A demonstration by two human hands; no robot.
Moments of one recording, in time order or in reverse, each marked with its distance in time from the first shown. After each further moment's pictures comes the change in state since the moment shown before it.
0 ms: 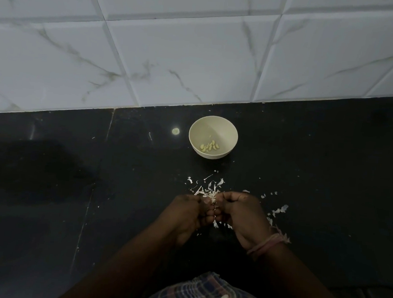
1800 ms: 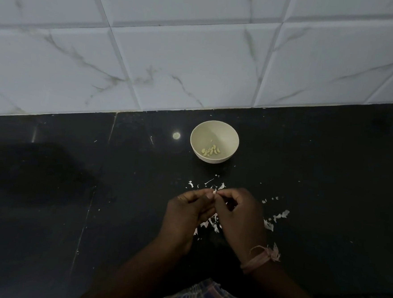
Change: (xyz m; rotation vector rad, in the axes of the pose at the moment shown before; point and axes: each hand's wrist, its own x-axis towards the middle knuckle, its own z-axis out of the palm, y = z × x) left_hand 0.000 -0.014 0.001 -0.309 0.025 0.279; right_hand -0.009 0.007 0.007 -0.665 0.313 -0.618
